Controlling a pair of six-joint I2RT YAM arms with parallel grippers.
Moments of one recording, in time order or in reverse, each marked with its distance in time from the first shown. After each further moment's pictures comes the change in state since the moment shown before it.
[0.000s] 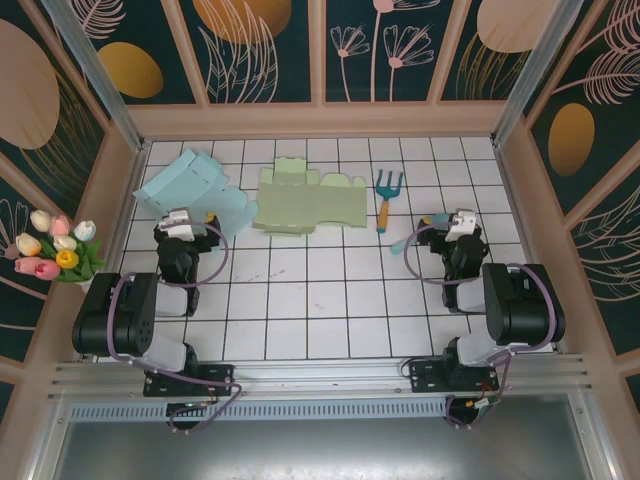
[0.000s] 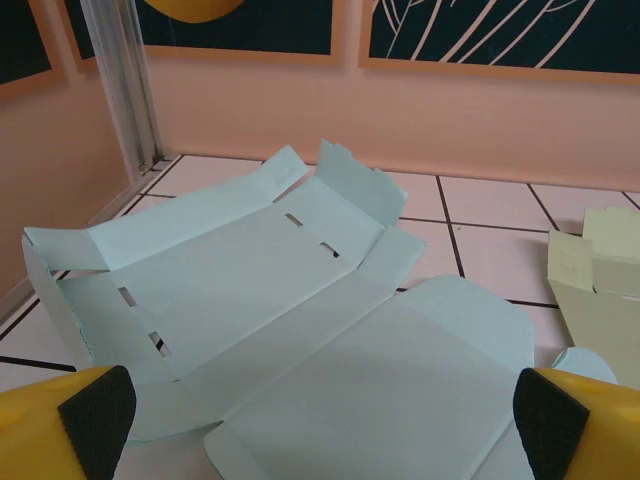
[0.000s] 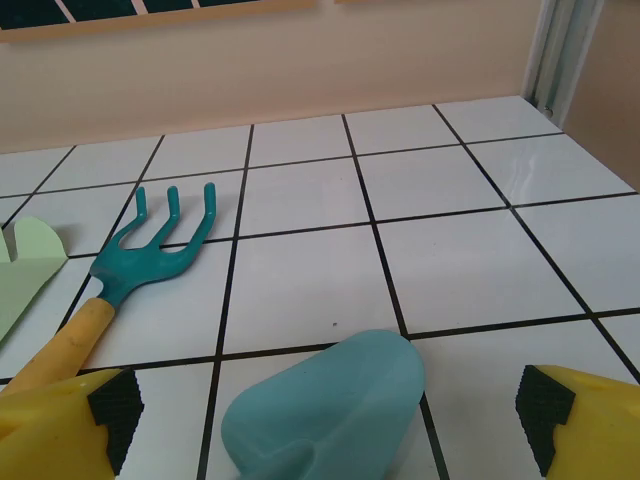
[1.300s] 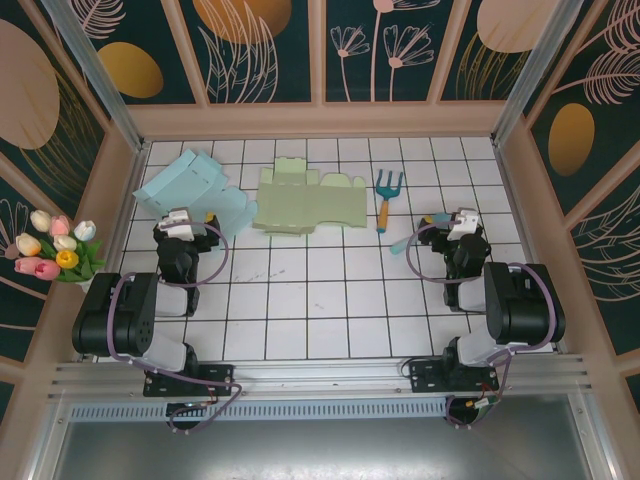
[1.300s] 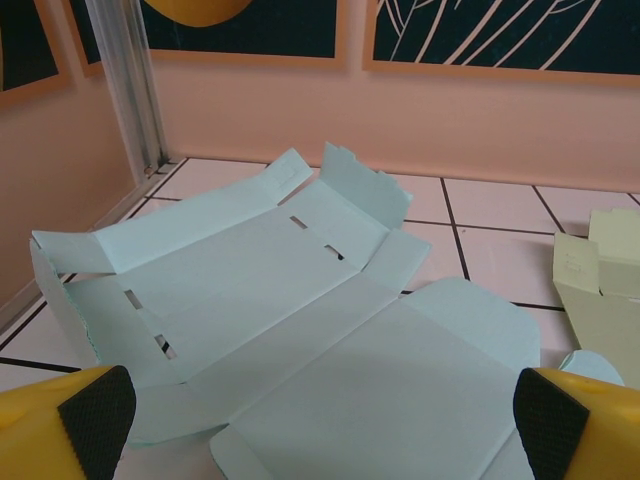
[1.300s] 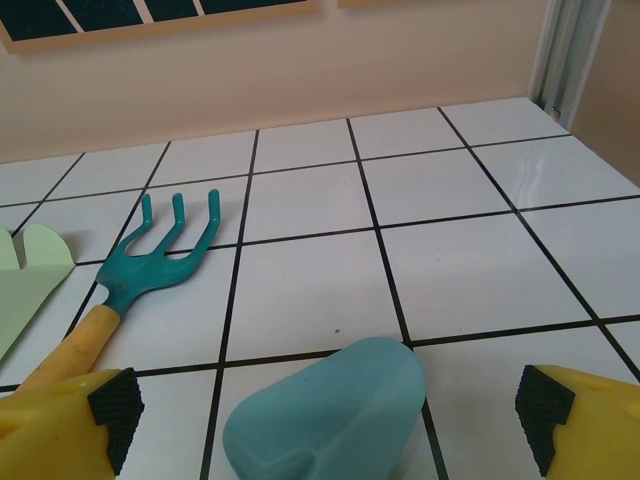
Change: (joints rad) left arm 0.000 0.001 0.000 0.003 -0.011 0.006; right arm -0.026 0.003 0.007 0.002 -0.046 0.011
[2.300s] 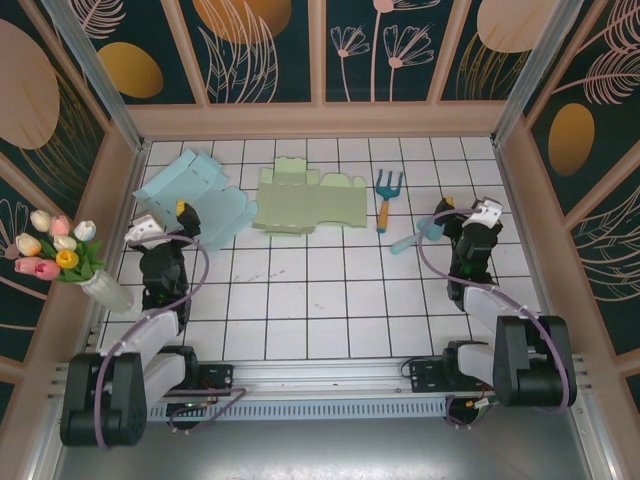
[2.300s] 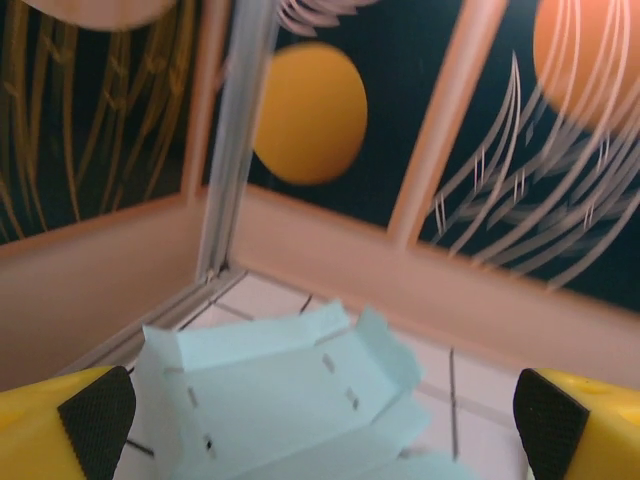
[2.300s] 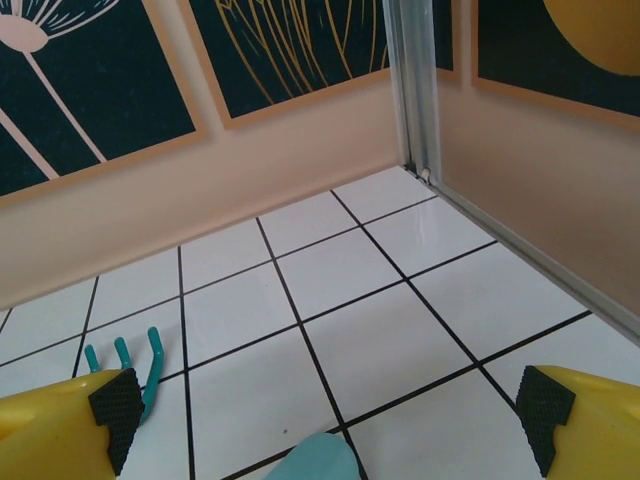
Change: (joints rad) left arm 0.000 -0.497 -0.039 -0.201 -0.195 -0.224; right arm 0.058 -0.351 0.105 -0.403 0.308 0.179
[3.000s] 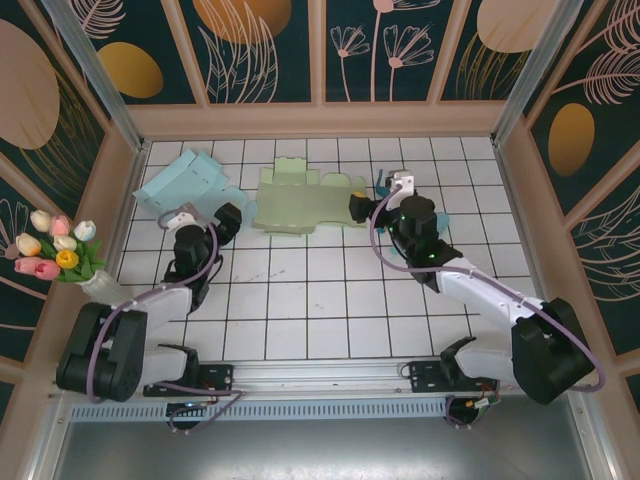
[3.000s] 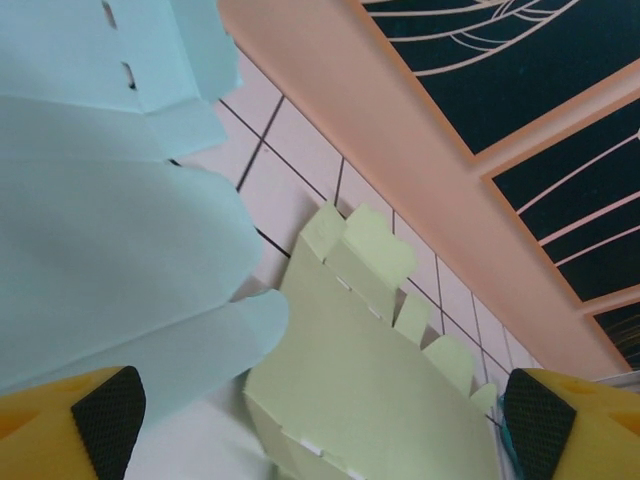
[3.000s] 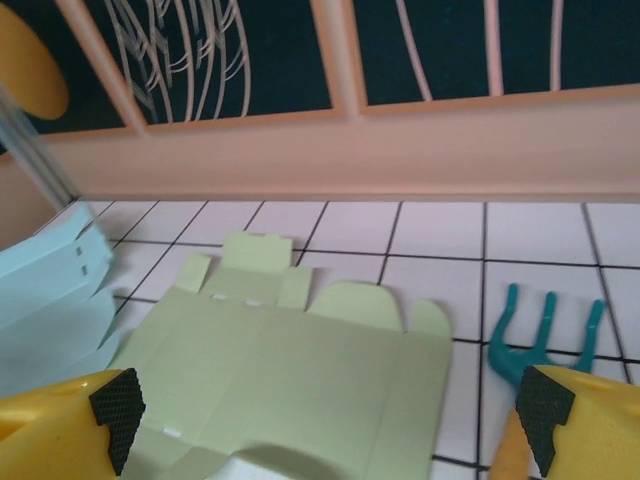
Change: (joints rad) left arm -0.202 0.298 0.172 -0.267 0.266 -0.625; right arm 0.542 0.052 0.341 -0.351 -0.121 -0.027
